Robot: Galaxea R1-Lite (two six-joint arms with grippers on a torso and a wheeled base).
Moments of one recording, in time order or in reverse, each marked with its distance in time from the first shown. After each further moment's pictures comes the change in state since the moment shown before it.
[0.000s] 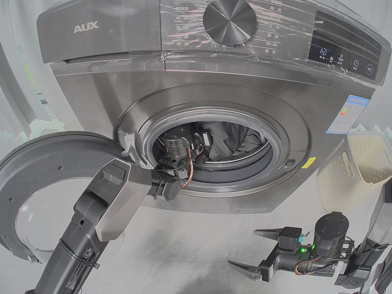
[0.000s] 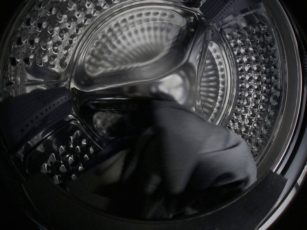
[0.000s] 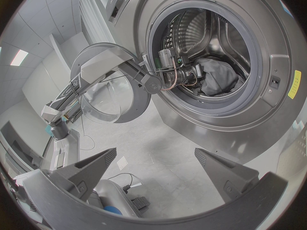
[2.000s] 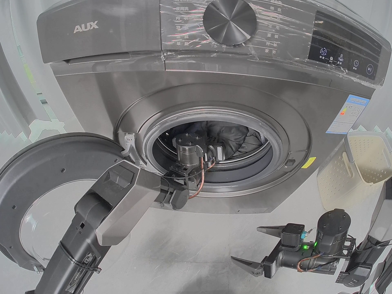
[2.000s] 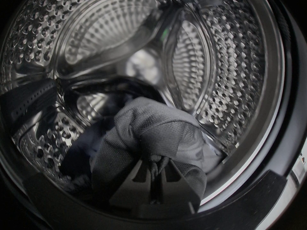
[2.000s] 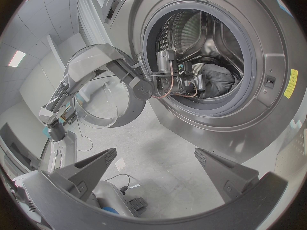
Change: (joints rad) left arm -0.069 -0.047 0.125 0.048 -0.033 0.049; right arm -0.030 -0.005 0.002 -0.003 0.002 -0.001
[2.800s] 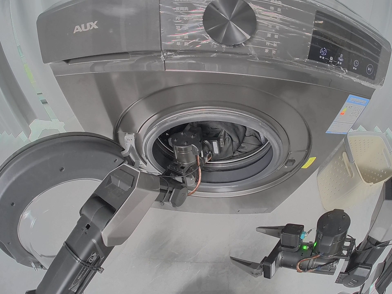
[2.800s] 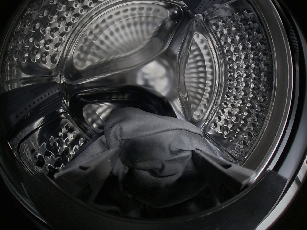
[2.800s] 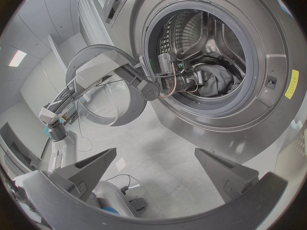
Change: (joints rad) left arm 0.031 0.071 -0.125 -0.042 0.027 -0.012; right arm 0.005 0.001 -0.003 0.000 0.000 0.000
